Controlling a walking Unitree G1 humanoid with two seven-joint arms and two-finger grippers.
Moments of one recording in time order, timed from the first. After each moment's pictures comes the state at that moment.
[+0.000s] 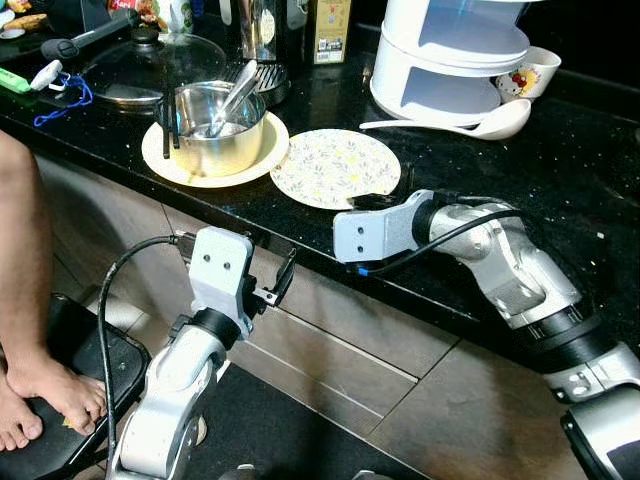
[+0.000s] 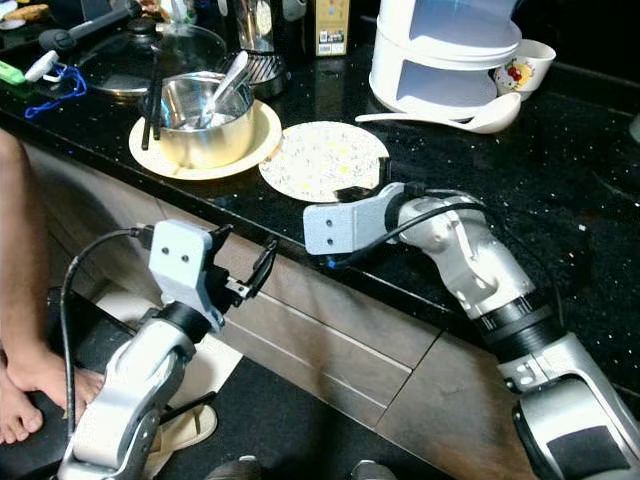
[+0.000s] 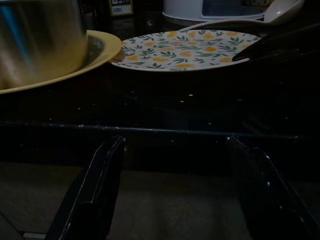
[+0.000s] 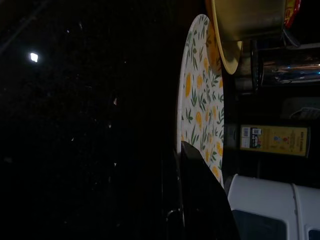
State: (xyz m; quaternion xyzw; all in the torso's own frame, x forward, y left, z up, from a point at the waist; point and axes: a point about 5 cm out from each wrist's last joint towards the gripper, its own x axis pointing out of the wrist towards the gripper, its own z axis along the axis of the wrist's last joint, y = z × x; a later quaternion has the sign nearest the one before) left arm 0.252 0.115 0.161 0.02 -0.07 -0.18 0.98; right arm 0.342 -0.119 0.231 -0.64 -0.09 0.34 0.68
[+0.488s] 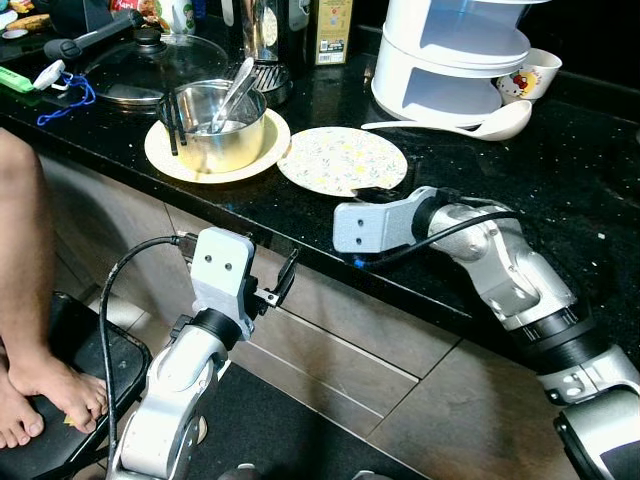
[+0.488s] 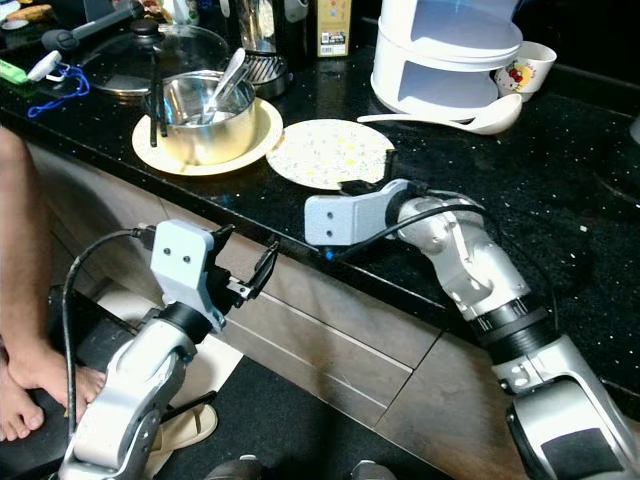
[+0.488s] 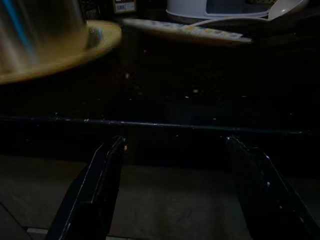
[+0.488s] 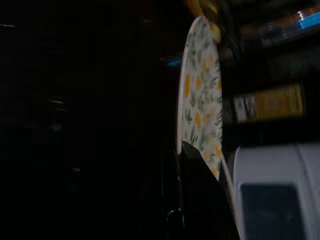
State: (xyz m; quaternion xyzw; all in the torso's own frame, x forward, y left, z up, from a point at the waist) left arm 0.251 0.113 0.161 0.02 -0.06 -0.19 0.98; right arm 0.350 -0.134 0.227 -0.55 -0.09 0.28 0.78
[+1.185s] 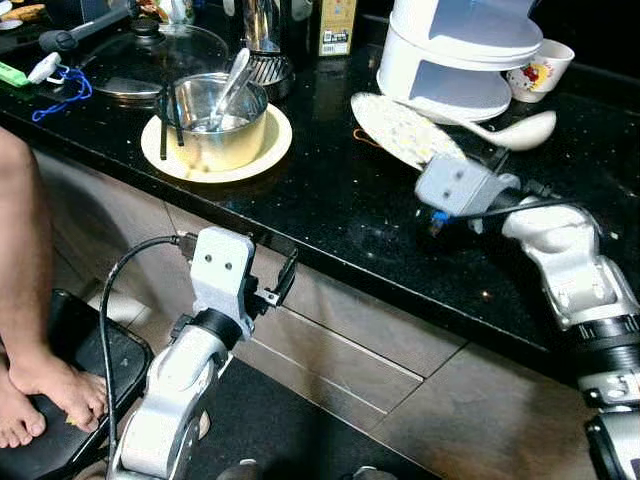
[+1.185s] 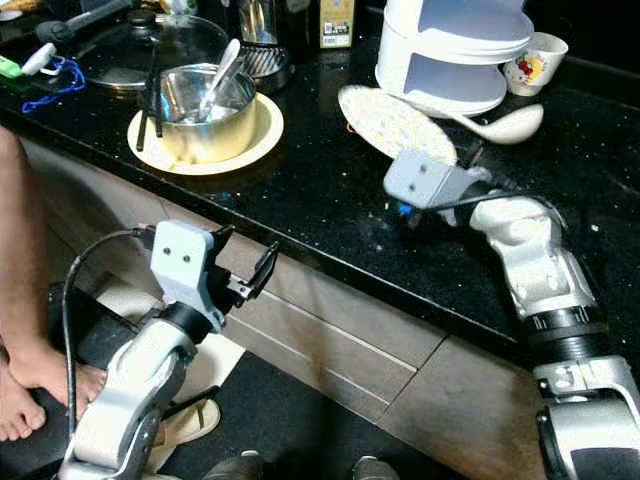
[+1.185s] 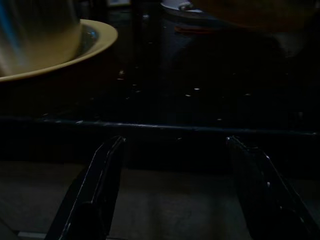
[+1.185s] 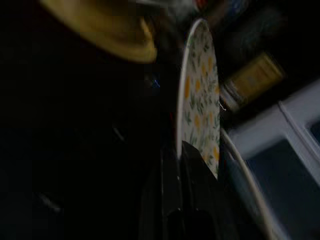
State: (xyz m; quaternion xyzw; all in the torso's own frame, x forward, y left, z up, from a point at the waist) left arm 0.251 0.112 0.163 0.02 -0.06 -0.19 0.98; right arm 0.335 -0.182 0.255 -0.36 -0.14 0.31 0.87
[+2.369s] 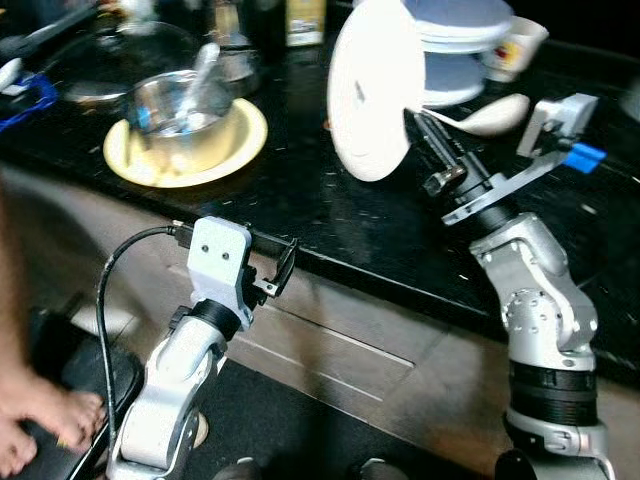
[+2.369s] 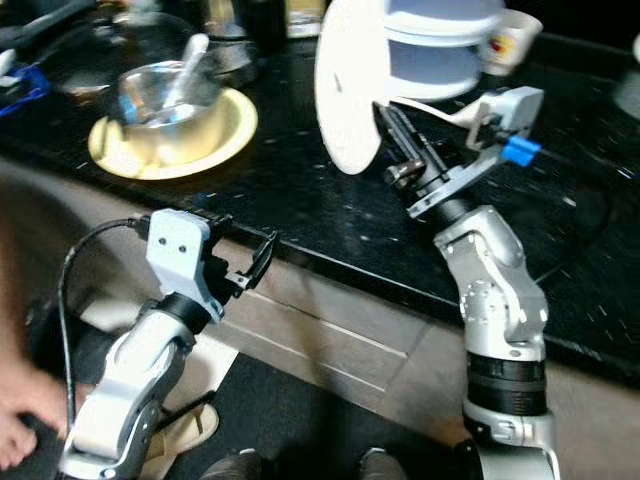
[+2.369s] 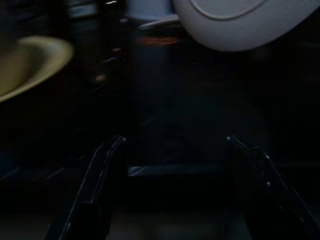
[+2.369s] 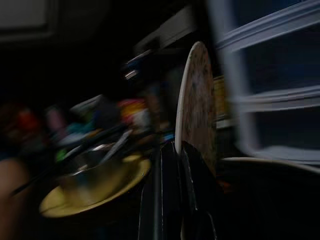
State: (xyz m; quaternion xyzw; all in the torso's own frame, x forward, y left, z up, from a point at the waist) left arm 0.255 0.111 0.171 0.01 -0.08 -0.19 0.98; right arm 0.307 -0.165 0.267 0.16 -0.22 0.29 0.92
